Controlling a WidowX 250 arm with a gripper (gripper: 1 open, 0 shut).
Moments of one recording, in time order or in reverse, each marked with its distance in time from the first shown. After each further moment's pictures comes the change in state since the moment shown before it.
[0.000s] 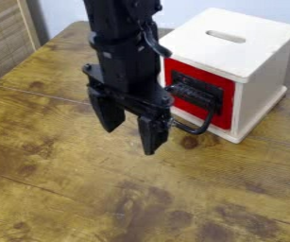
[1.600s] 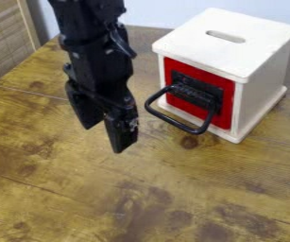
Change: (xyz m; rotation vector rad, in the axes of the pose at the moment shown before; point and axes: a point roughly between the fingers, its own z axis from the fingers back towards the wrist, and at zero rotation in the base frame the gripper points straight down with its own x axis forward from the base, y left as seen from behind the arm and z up) arm -0.010 0.030 0.001 -0.010 0.002 -0.110
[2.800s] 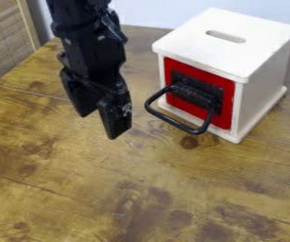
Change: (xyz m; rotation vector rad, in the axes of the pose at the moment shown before) arm 0.006 0.013 0.000 -0.006 0.001 0.002
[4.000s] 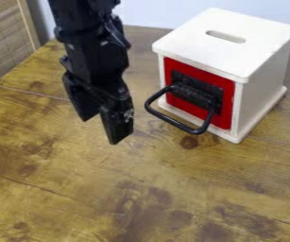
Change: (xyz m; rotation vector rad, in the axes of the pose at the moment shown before) arm -0.002 -0.005 -0.001 0.006 0.004 -0.023
